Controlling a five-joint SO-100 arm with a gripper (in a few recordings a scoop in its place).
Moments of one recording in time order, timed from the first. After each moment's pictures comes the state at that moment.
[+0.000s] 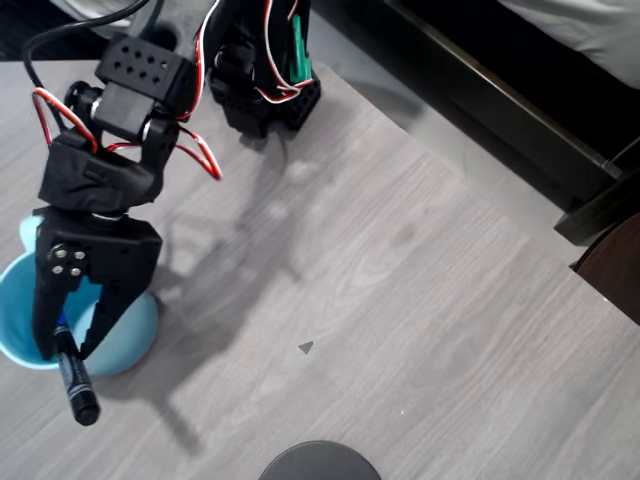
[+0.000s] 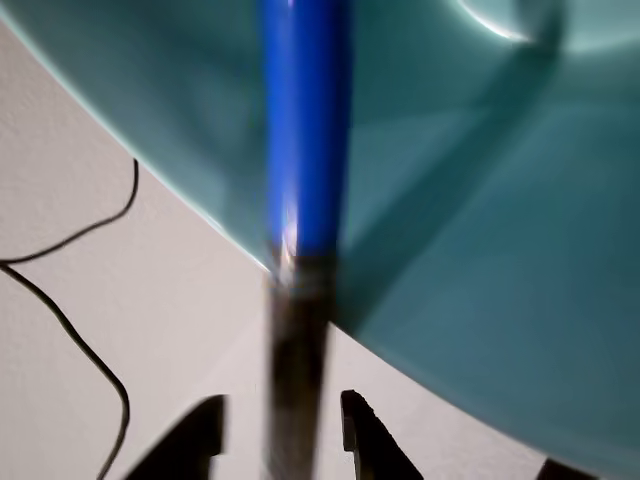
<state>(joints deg) 23.0 112.9 120.7 20.2 42.5</state>
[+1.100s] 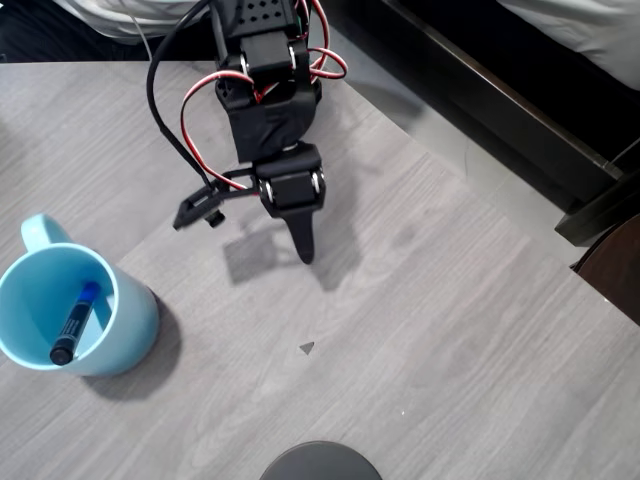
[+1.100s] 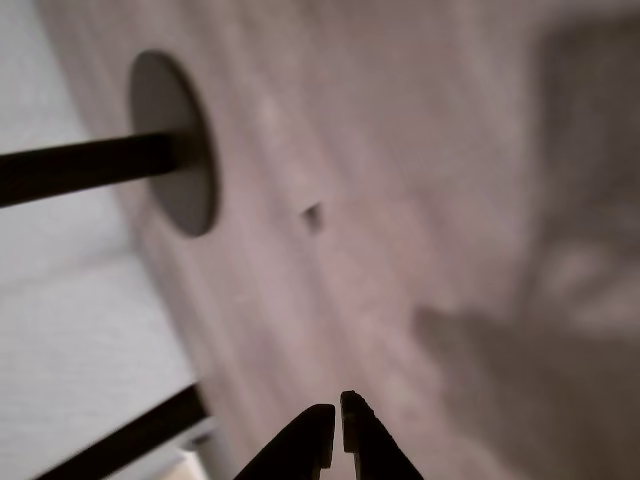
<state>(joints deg) -11.2 162.6 166.2 36.9 3.2</state>
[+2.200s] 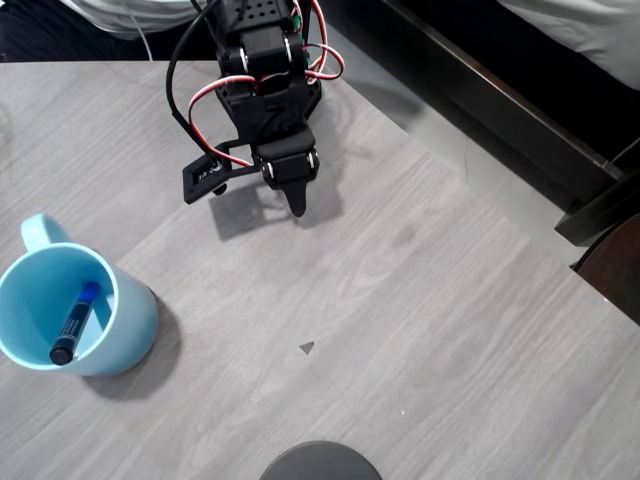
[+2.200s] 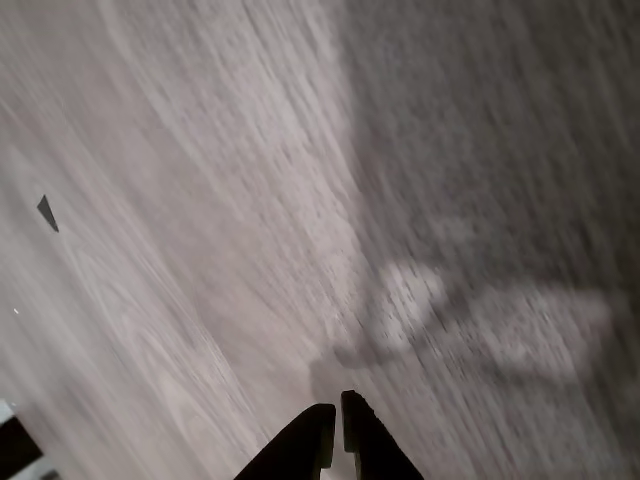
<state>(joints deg) -12.8 189.8 177.5 69.4 2.1</state>
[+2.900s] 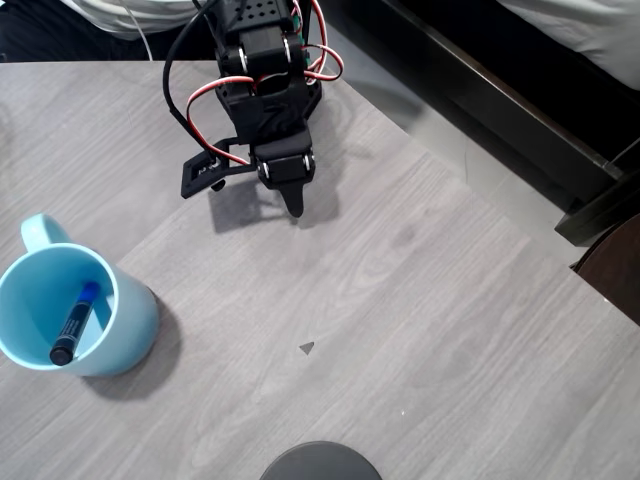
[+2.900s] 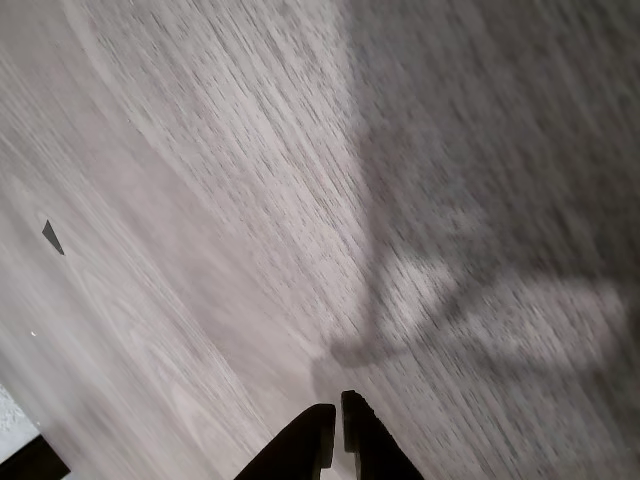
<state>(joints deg) -12.1 189.8 177.5 69.4 5.0</state>
